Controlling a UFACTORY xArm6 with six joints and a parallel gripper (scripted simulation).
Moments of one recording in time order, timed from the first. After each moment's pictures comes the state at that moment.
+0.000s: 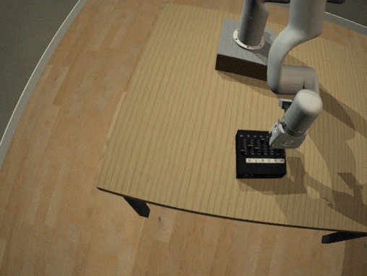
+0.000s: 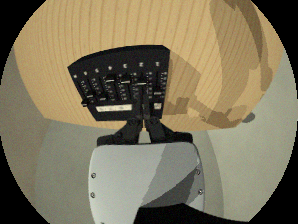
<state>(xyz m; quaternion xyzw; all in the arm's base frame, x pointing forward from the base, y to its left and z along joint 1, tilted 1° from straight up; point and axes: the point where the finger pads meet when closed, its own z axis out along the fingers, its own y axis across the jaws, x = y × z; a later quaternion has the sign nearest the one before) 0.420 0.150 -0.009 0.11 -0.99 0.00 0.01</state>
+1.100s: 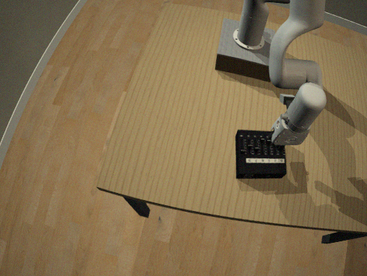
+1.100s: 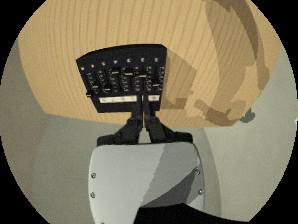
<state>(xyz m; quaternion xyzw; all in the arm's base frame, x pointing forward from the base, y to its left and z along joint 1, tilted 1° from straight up) 0.420 0.149 0.016 0.12 -0.99 0.00 0.01</state>
